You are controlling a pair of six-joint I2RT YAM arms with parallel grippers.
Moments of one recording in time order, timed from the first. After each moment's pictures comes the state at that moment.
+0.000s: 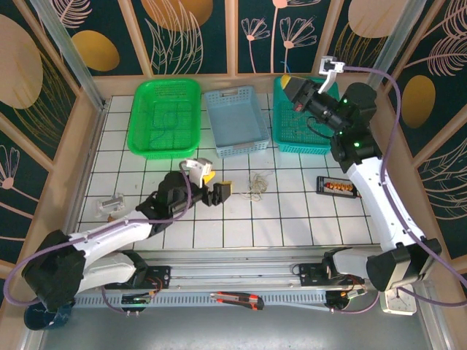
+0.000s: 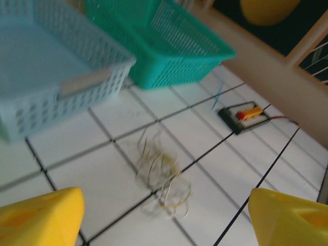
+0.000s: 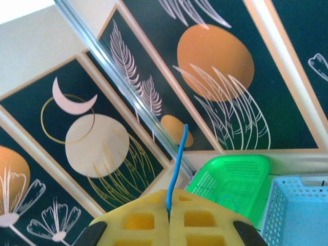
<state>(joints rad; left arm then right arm) -0.73 1.14 0.52 0.35 0.16 -0.36 0.27 1.25 1.33 0.07 -0.55 0.65</state>
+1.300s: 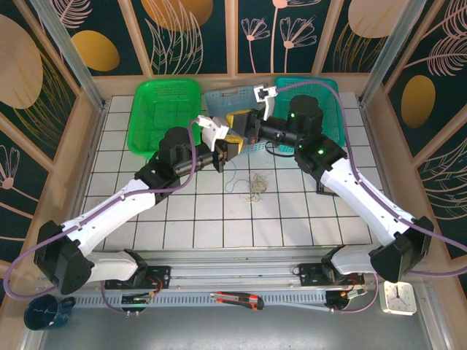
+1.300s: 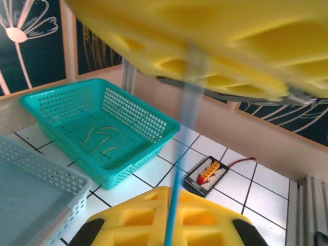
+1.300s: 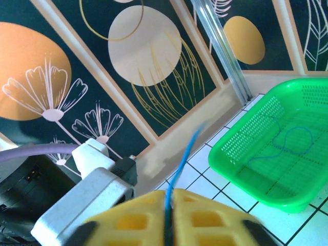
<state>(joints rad) -0.70 1.28 1.03 0.13 0.35 -0.18 0.64 1.32 1.33 -0.06 -0.54 0.50</state>
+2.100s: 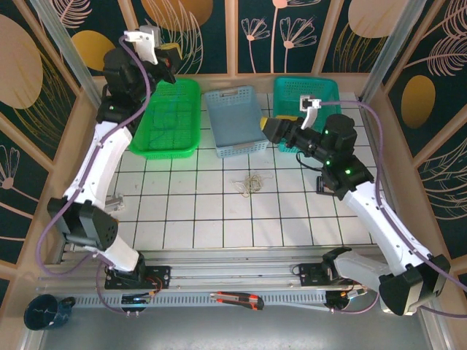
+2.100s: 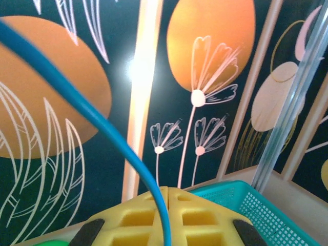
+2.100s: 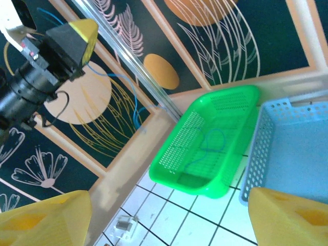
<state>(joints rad) -0.20 1.64 1.75 -0.03 0.36 -0.21 0.41 1.07 1.04 -0.04 -0.44 0.58</state>
